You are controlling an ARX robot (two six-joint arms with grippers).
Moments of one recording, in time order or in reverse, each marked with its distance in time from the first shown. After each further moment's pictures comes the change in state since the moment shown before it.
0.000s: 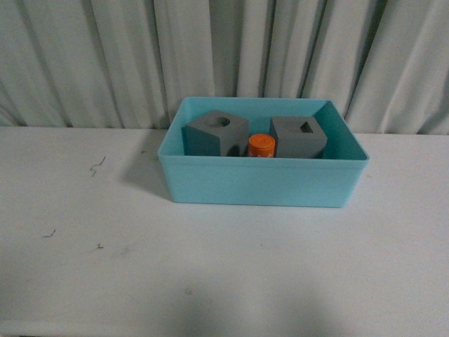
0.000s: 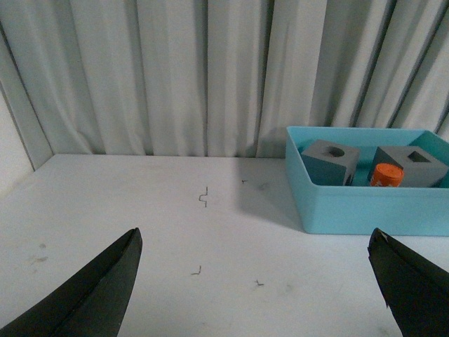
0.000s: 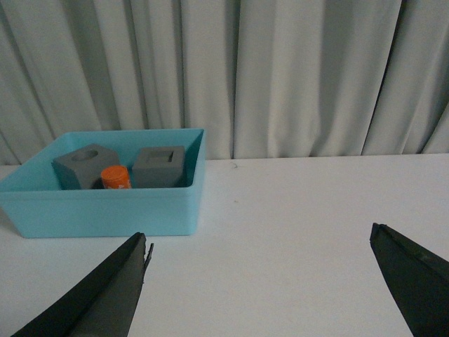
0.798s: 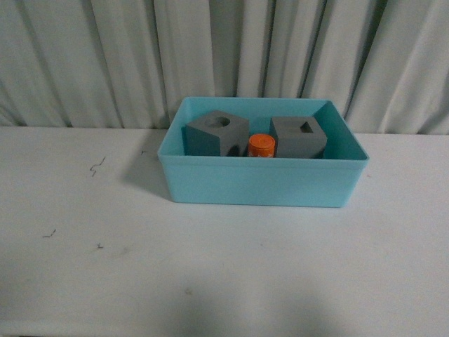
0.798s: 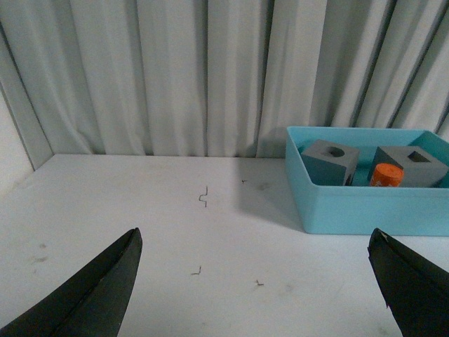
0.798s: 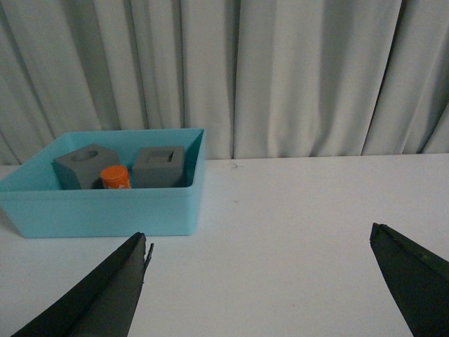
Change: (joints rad) left arm 0.000 0.000 0.000 0.000 0.000 0.000; right arm 0.000 0.000 0.000 0.000 0.000 0.000
